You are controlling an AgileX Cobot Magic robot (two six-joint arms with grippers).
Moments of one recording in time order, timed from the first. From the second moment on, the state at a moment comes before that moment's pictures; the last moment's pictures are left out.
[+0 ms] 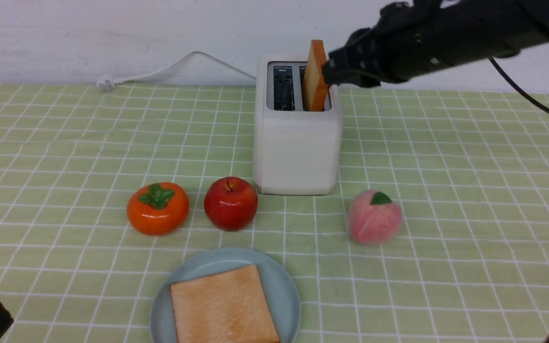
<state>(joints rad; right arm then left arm) 0.38 1.75 -1.70 0.52 0.64 -0.31 -0.34 0.06 -0.30 -0.43 0.35 0.19</state>
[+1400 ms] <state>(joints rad) 0.39 1.90 -1.96 0.16 0.51 0.06 -0.34 0.06 -0.29 -0.39 0.25 0.19</state>
